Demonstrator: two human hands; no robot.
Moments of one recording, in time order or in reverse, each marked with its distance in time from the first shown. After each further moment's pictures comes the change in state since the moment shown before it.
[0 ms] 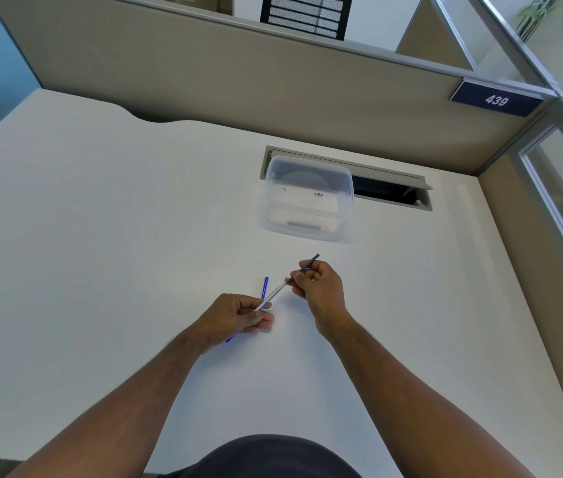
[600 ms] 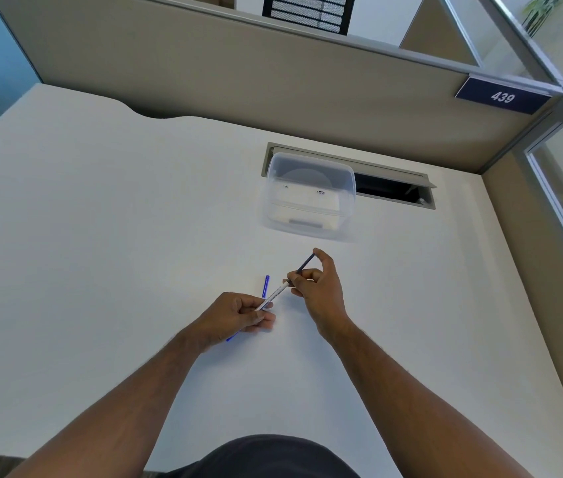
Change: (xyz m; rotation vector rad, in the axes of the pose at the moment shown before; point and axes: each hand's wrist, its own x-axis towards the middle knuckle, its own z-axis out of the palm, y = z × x) left_hand 0.003 -0.003 -0.002 -0.007 -0.025 0.000; right_hand -0.001 0.006 0.001 -0.108 -0.022 -0.081
